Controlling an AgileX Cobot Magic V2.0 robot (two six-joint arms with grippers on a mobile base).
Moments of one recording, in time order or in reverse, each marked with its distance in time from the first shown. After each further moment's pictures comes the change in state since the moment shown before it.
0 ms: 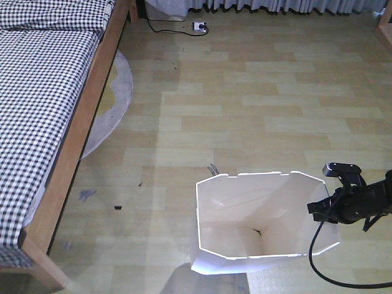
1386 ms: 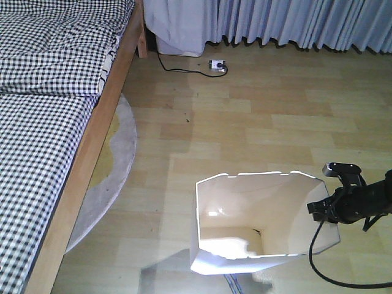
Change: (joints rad) left arm 0.000 0.000 0.000 0.000 0.000 0.000; right arm 0.000 0.000 0.000 0.000 0.000 0.000
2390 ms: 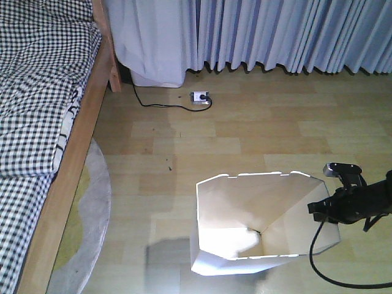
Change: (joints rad) left arm 0.000 0.000 0.000 0.000 0.000 0.000; right arm 0.000 0.000 0.000 0.000 0.002 0.000
